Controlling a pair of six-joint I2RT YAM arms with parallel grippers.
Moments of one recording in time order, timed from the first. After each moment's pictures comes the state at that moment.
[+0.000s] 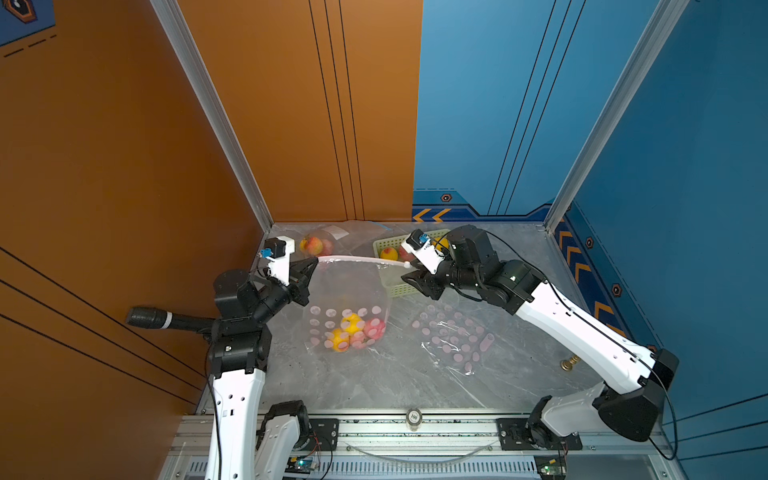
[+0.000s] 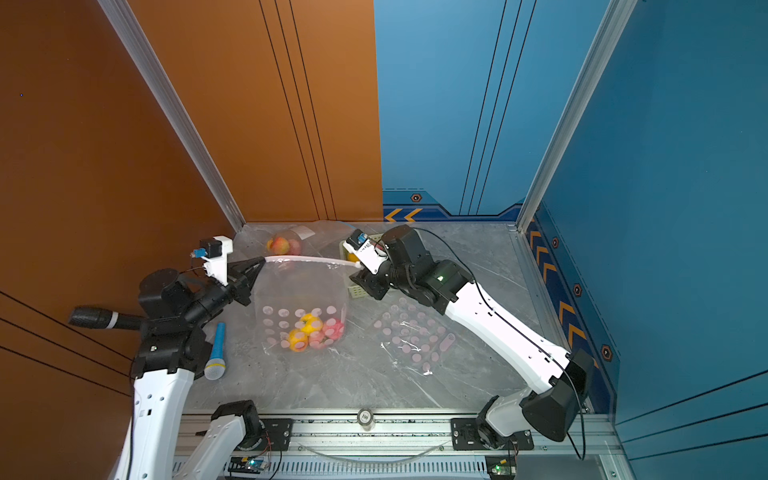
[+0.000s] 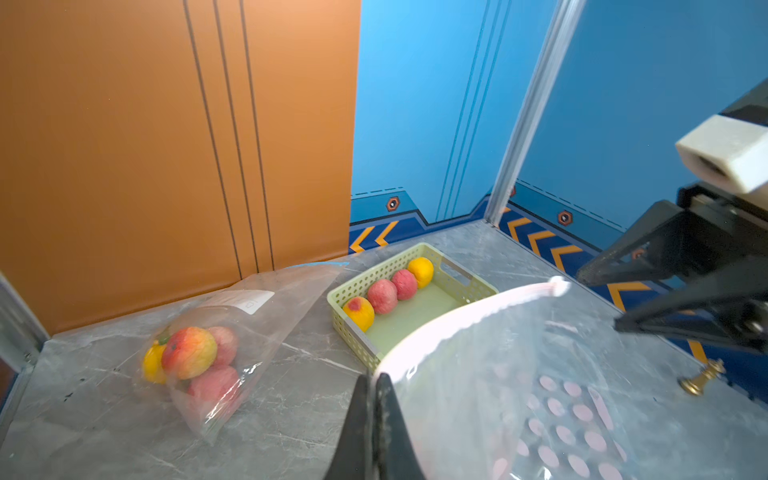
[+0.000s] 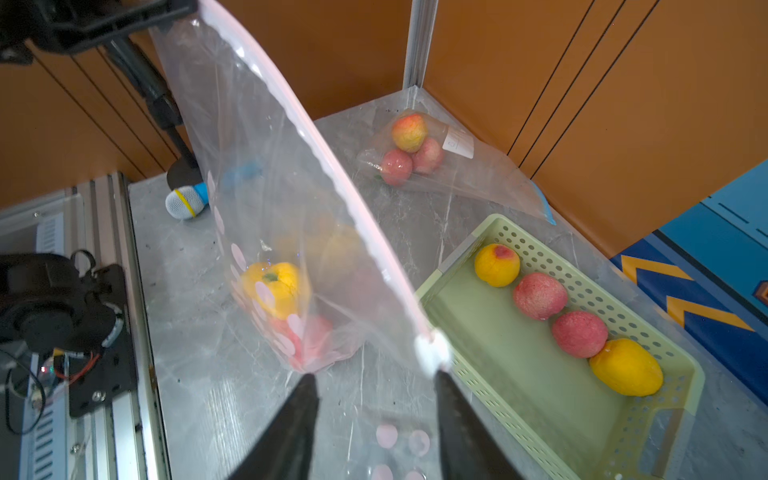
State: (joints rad) left arm 0.17 0.79 0.93 -0.27 0.63 -0.05; right arm 0.78 1.47 1.55 -0.61 -0.17 -0.16
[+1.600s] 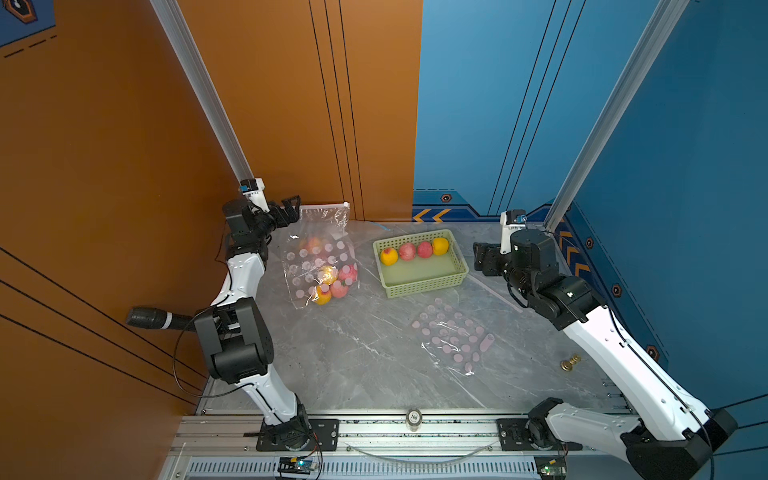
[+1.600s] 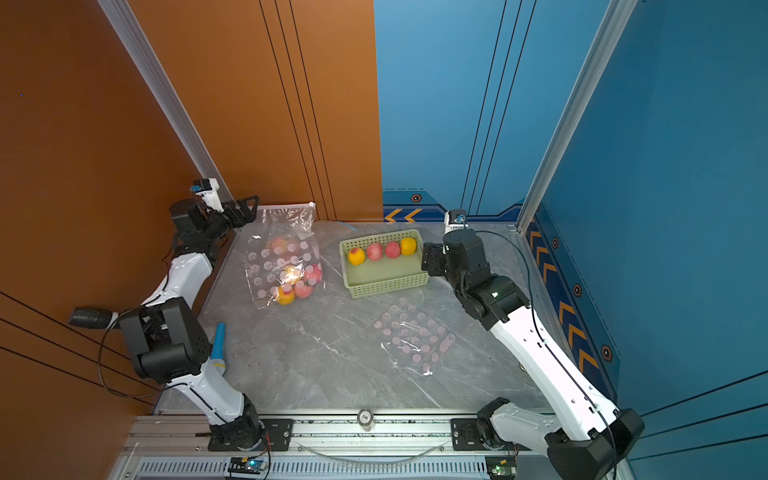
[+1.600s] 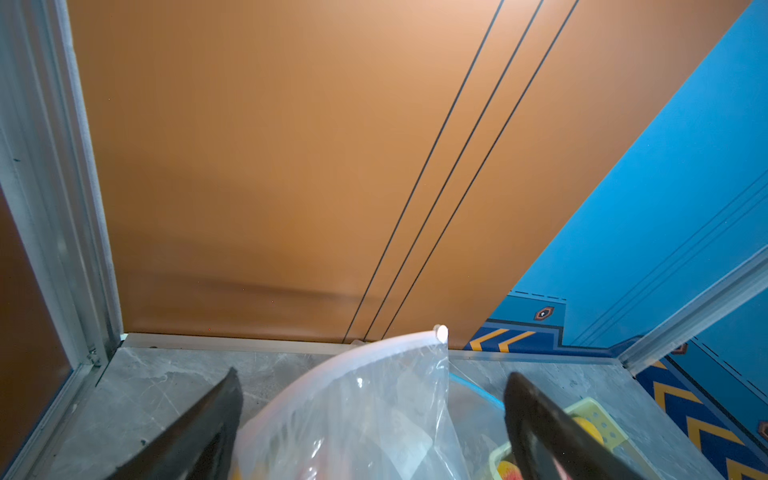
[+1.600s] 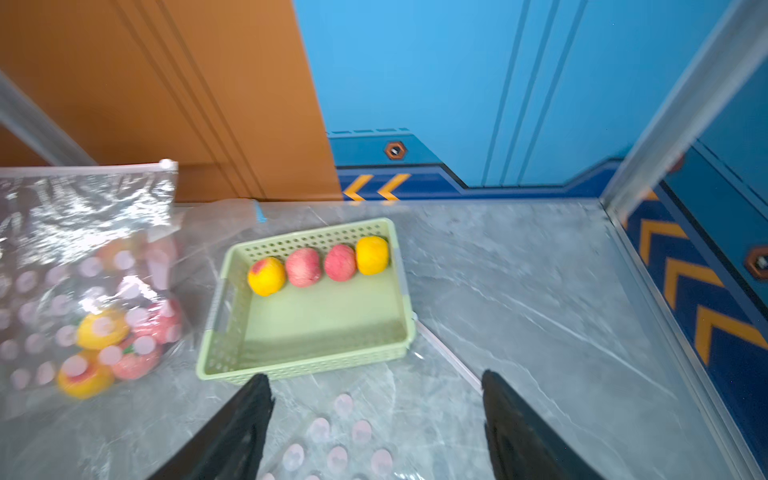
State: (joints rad) left arm 0.30 1.76 1.46 0.19 0.52 -0.30; right arm 0.45 1.17 1.29 -0.62 0.31 0.33
